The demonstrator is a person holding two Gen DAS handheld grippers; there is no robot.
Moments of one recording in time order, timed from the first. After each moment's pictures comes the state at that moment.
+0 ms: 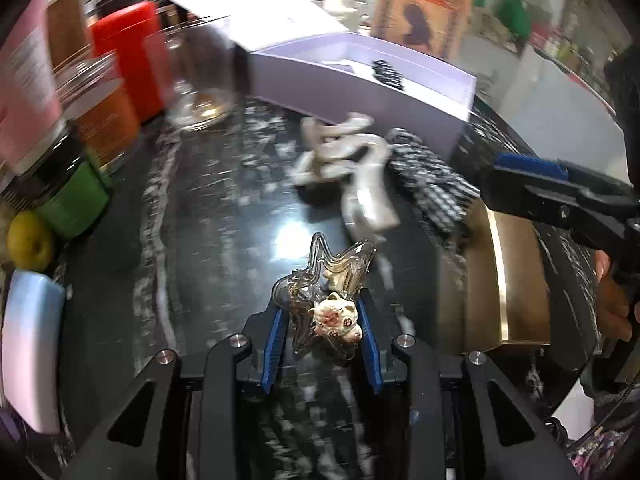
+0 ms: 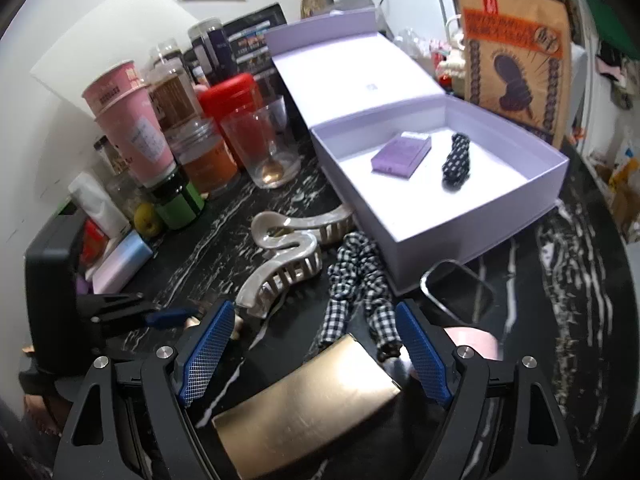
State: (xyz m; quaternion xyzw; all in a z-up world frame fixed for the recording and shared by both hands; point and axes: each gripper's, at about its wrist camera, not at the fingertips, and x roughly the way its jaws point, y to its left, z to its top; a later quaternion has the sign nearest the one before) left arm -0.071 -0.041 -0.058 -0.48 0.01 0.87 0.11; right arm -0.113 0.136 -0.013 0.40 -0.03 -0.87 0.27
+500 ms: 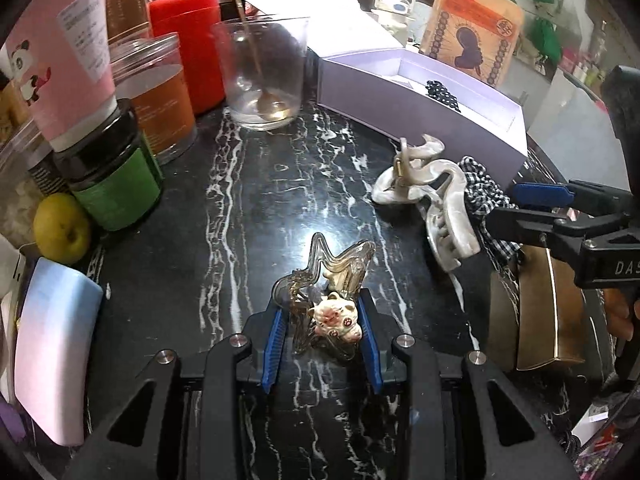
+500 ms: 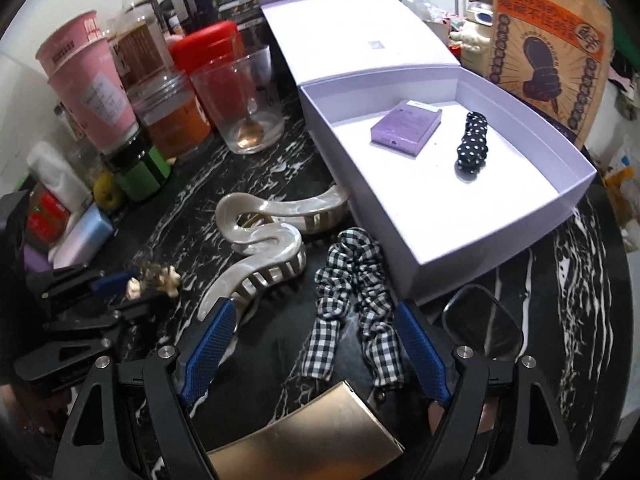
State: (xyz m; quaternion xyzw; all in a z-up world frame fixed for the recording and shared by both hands) left arm -0.084 -0.078 -0.061 -0.46 -0.01 0.88 0.07; right arm -0.150 0.105 -0.033 0.47 0.04 -0.85 0.24
